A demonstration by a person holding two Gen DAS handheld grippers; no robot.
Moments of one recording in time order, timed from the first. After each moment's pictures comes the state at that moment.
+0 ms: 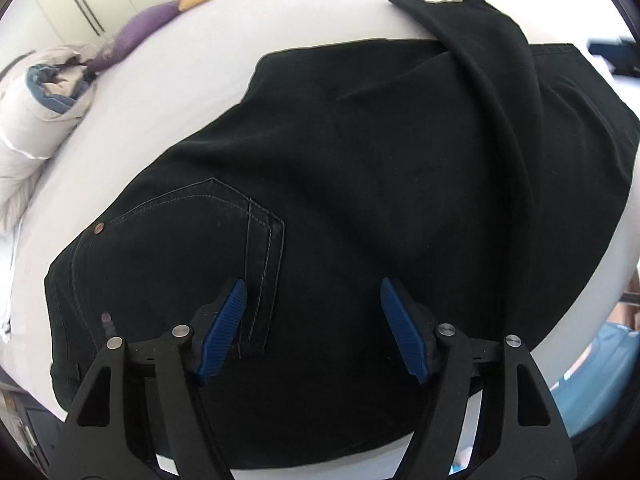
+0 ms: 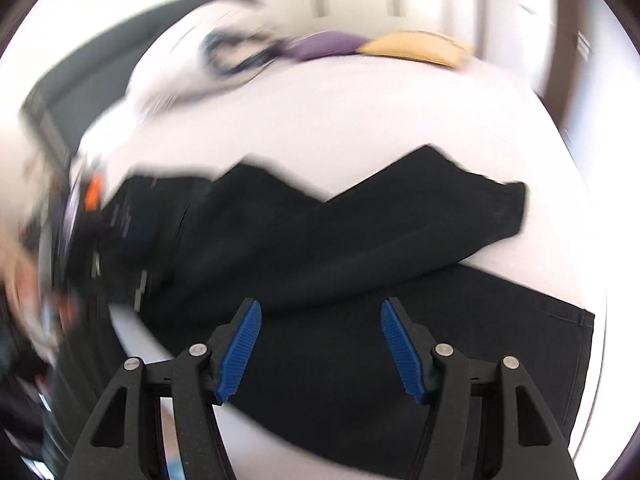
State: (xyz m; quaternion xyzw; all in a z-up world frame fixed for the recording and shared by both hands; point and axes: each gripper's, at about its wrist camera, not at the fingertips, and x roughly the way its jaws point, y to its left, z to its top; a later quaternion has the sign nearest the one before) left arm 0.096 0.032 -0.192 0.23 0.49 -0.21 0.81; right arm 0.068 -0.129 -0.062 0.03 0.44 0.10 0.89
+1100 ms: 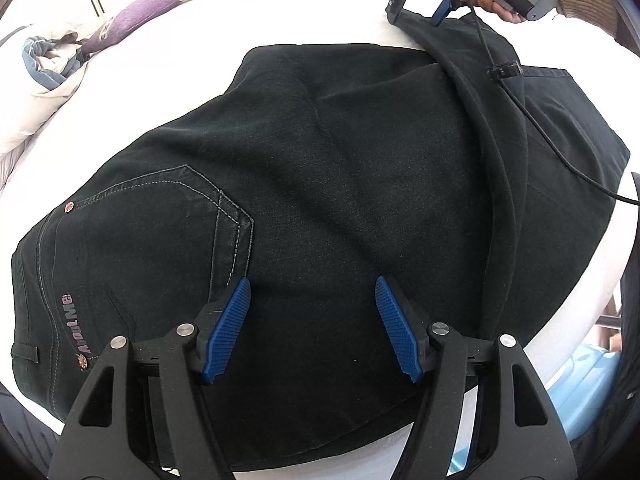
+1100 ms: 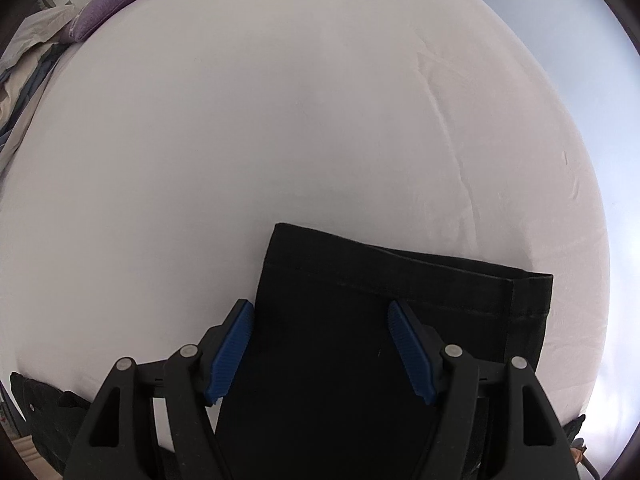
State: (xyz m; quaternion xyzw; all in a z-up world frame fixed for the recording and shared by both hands) left arm 0.099 0.025 -0.205 0.18 0.50 -0.23 0.82; right arm 0.356 -0.197 -0.141 0.11 0.62 -0.15 0.76
